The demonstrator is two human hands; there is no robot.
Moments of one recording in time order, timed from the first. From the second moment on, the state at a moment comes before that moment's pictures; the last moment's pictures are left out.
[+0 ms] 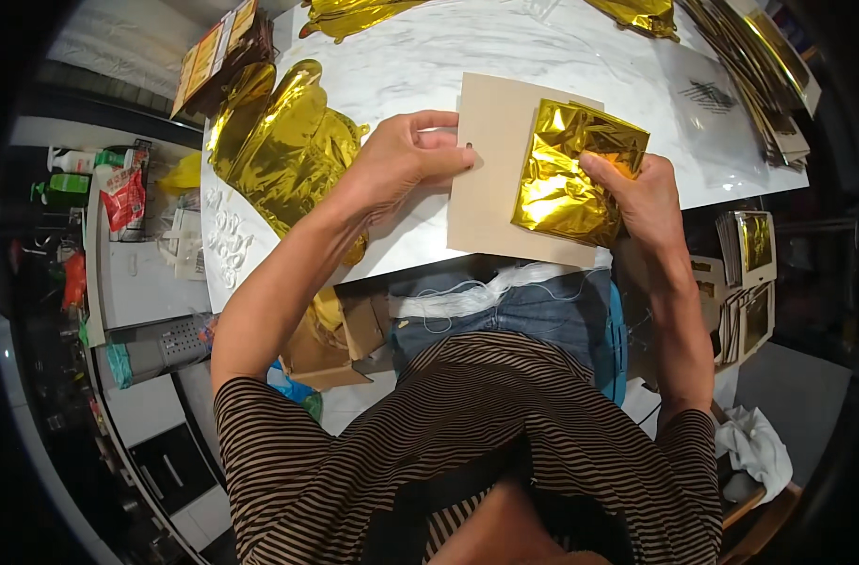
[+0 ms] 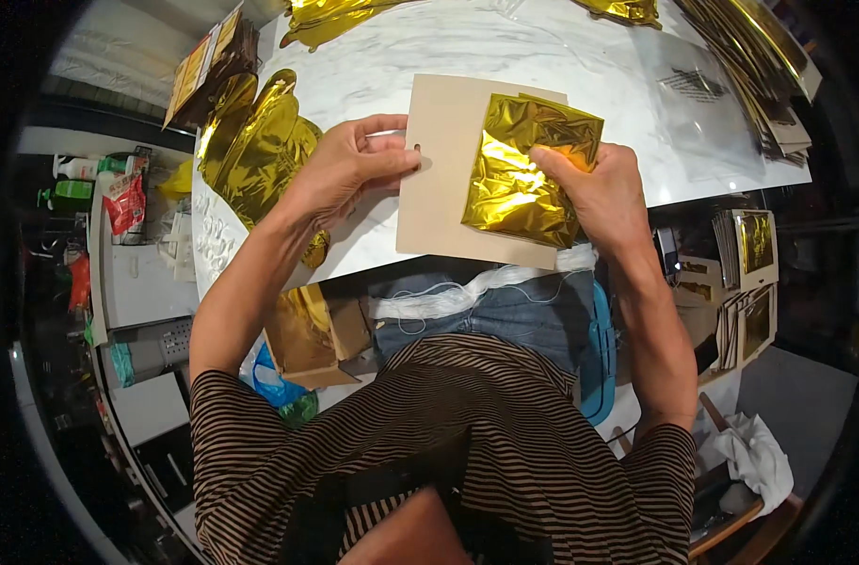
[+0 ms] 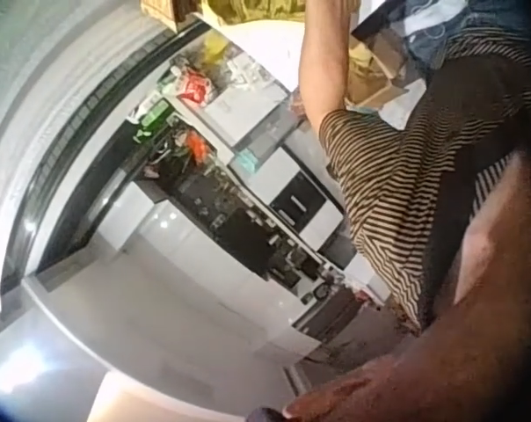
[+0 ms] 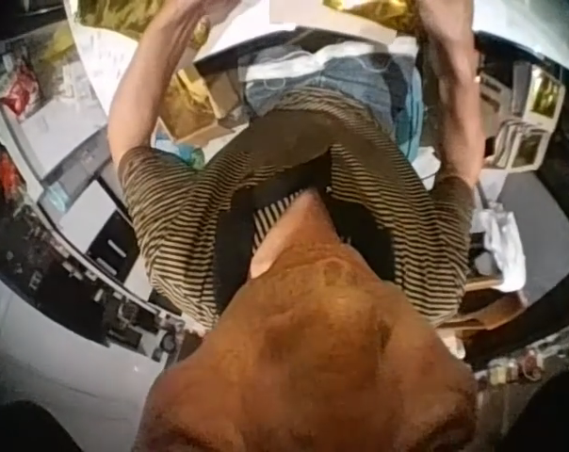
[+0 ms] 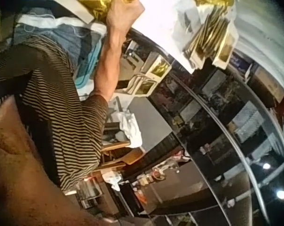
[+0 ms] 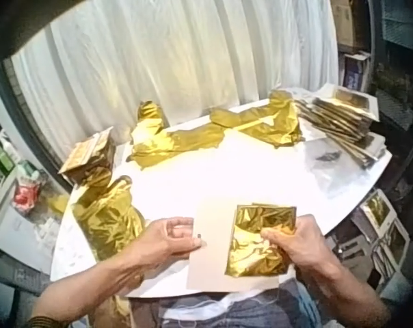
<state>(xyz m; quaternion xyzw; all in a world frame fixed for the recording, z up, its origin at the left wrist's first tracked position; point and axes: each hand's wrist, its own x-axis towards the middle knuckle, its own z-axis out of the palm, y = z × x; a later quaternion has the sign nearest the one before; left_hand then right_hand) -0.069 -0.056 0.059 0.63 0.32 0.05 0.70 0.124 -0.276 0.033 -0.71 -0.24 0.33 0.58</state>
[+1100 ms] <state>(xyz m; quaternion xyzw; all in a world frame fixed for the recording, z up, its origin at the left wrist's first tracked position) -0.392 0.022 0.088 0.75 0.62 0.14 0.18 0.160 -0.302 0.018 -0.69 -0.21 0.29 0.63</state>
